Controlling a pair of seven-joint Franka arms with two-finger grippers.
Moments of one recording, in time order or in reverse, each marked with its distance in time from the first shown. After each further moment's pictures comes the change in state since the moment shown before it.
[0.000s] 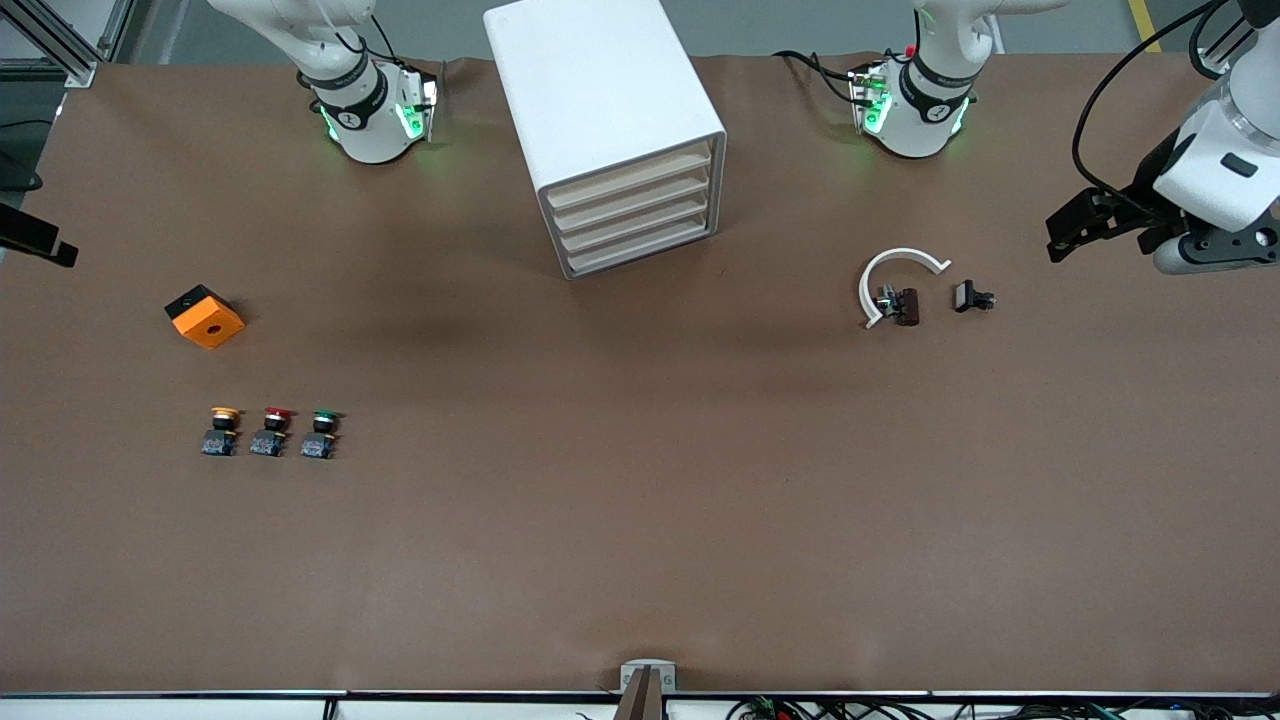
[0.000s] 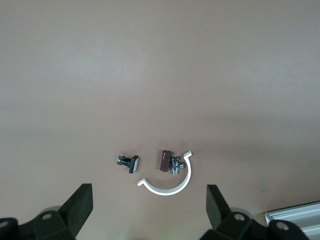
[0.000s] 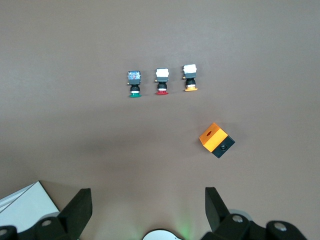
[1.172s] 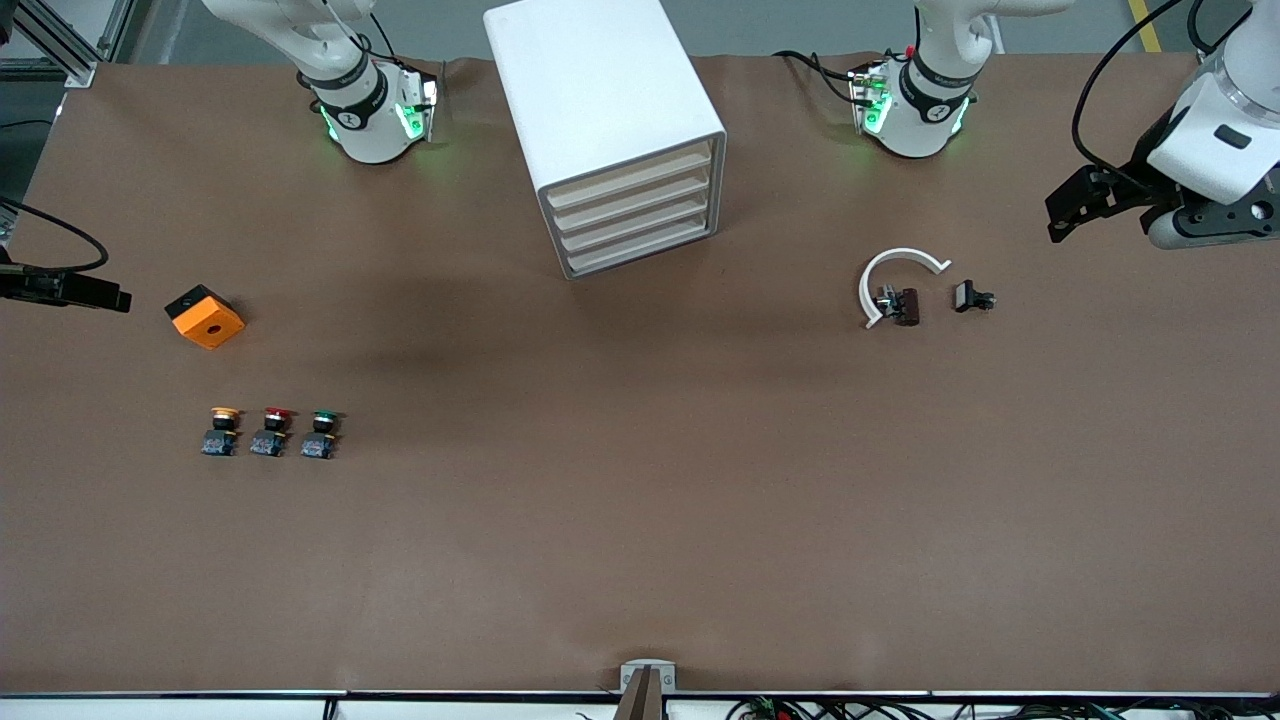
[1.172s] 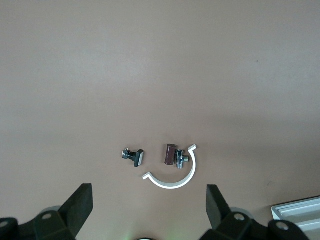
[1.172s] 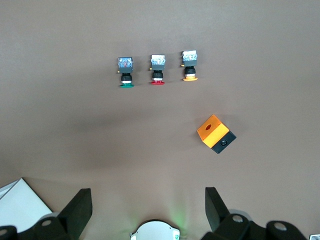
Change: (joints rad) left arm -0.132 -0.045 0.116 -0.033 0.030 -0.018 0.000; right arm 0.149 0.188 -0.136 0.110 -0.013 -0.061 0.009
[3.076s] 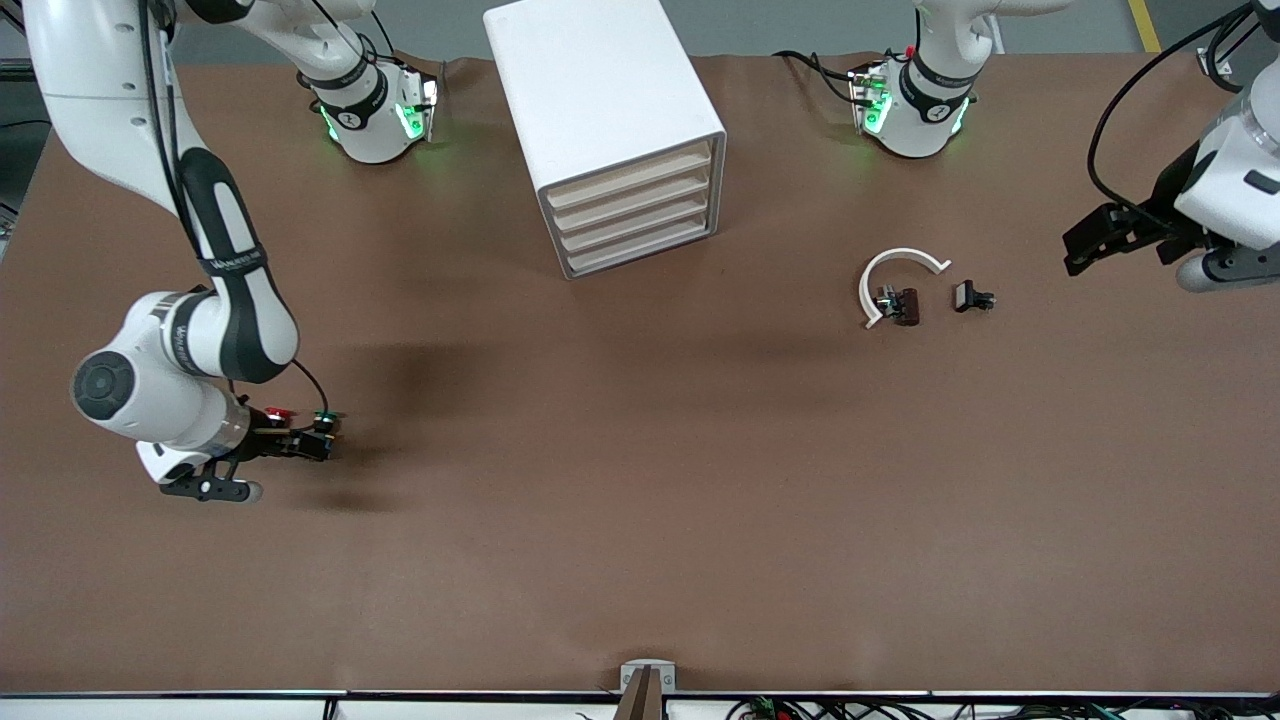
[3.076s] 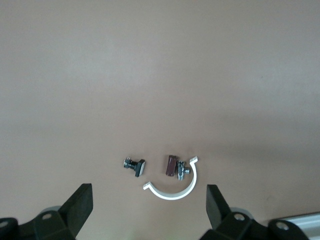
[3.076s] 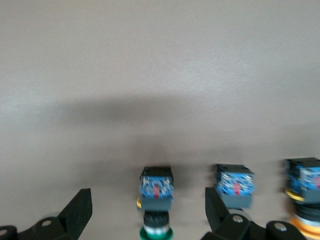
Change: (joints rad) left arm 0.030 0.062 -0.002 0.070 0.005 -0.007 -0.004; right arm 0.035 0.263 0.046 -0.508 0.128 0.989 -0.023
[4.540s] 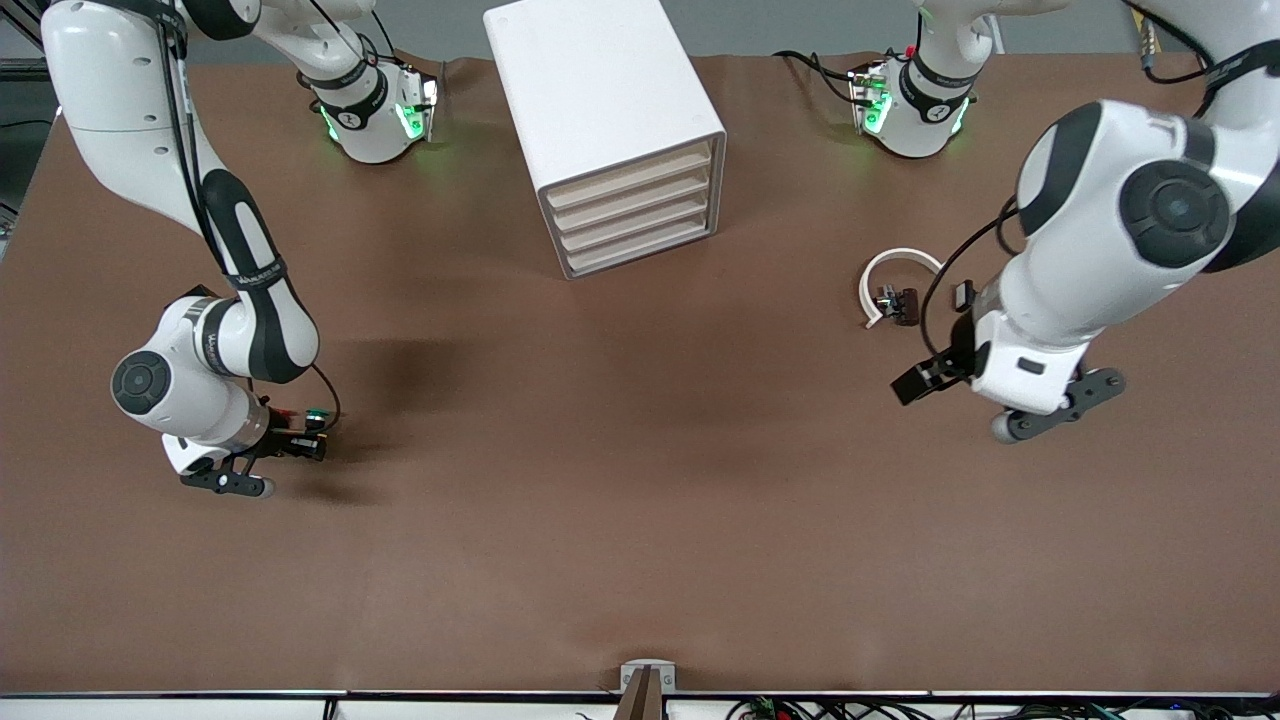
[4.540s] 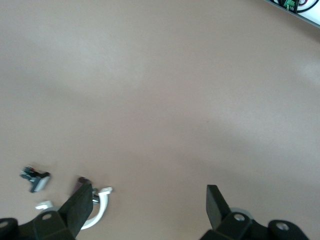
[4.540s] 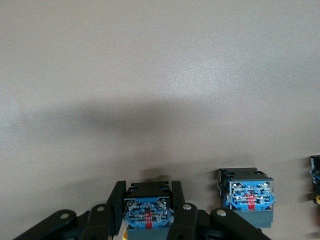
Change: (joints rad) left arm 0.054 0.328 -0.266 0.140 0.021 0.215 -0.519; right arm 0.001 0.078 0.009 -0.085 0.000 0.201 0.072
